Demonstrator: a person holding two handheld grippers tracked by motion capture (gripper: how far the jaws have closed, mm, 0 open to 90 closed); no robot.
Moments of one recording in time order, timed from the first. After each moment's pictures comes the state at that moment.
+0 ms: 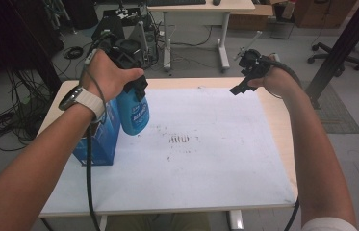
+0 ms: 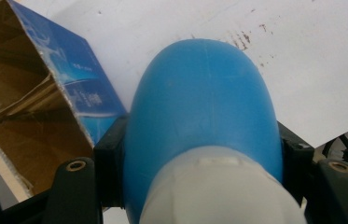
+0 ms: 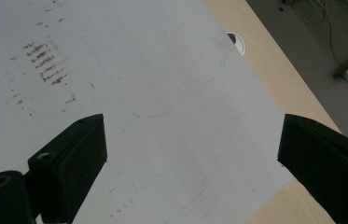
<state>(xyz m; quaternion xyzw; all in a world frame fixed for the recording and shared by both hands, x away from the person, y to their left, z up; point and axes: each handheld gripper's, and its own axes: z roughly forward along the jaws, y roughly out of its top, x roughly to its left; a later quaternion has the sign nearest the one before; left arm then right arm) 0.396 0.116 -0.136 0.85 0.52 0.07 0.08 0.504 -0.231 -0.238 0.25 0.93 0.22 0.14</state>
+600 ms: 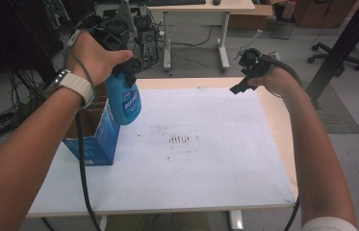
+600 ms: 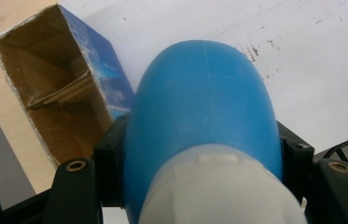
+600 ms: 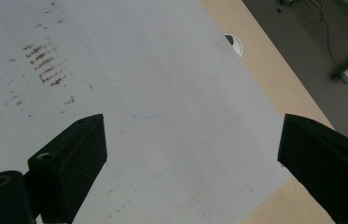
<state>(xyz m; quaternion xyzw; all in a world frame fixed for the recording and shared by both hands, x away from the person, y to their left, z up) 0.397 0.132 -0.102 0.83 0.55 0.08 0.09 0.505 -0.230 -0.236 0.25 0.93 0.22 0.15</state>
